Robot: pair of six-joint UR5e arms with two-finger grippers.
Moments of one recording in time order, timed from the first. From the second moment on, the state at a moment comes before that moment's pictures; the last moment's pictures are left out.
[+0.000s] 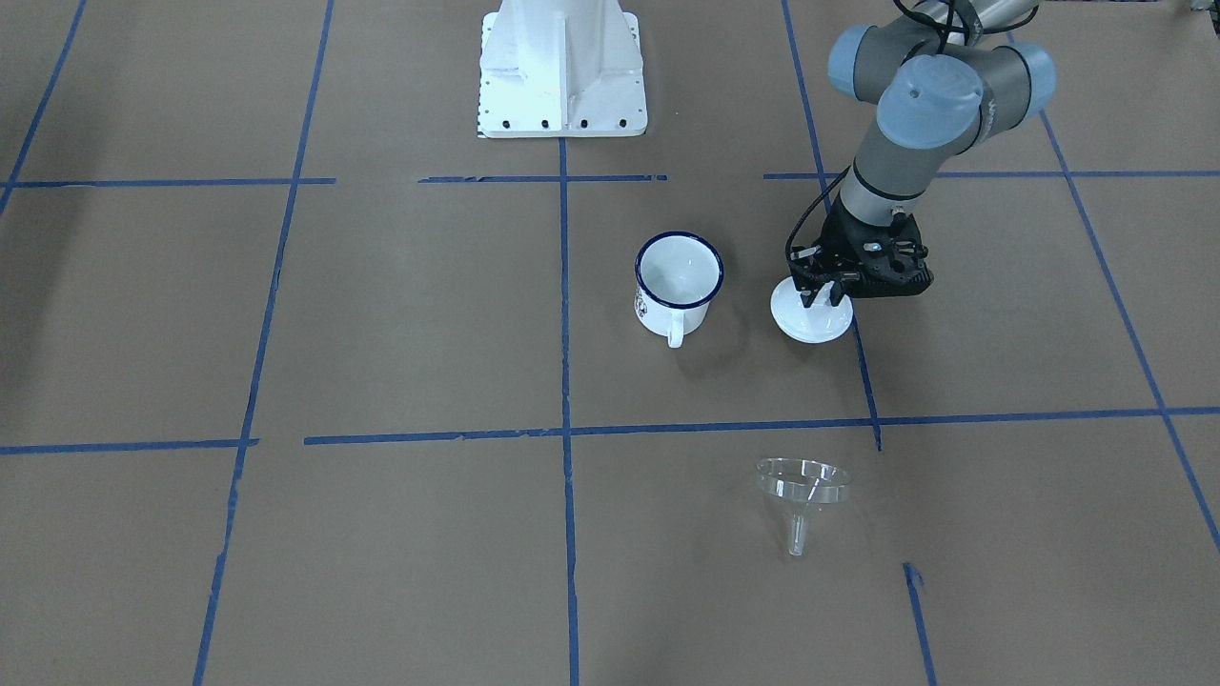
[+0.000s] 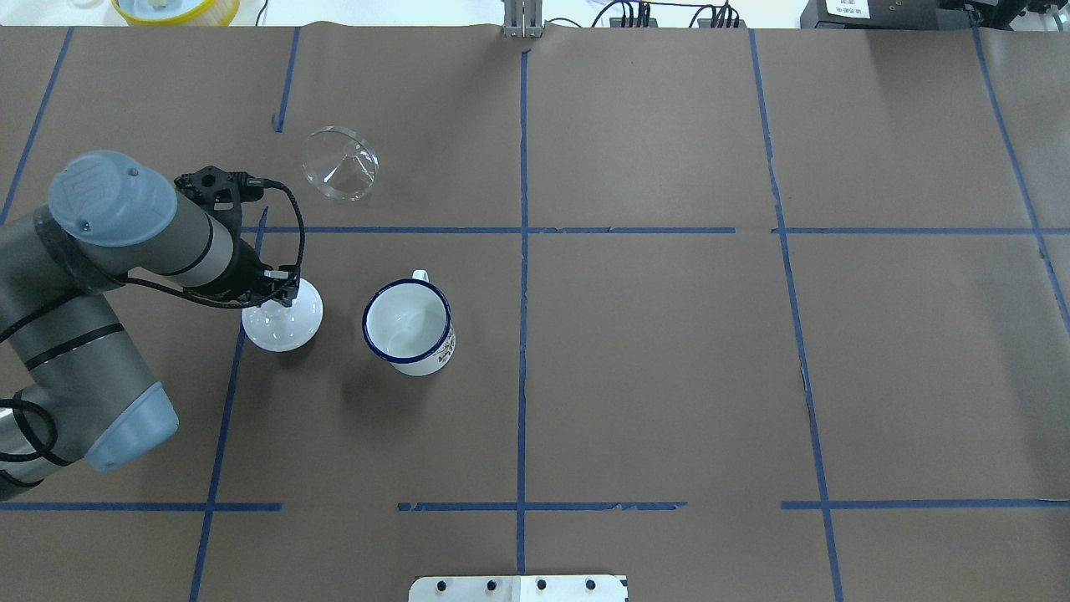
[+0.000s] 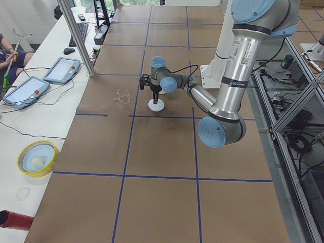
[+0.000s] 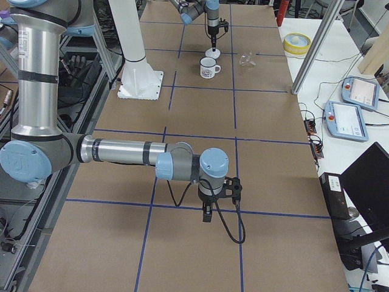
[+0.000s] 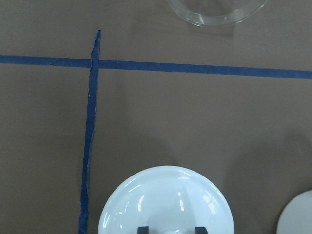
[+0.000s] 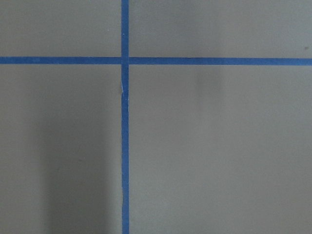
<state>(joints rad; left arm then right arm) -0.71 -1.85 -1.81 -1.79 -1.96 -1.09 1.57 -1.68 1.66 -1.57 2.29 0.01</state>
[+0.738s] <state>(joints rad) -0.74 -1.86 -1.80 -1.79 -1.97 -1.13 1.57 -1.68 1.66 -1.57 2.29 0.01</state>
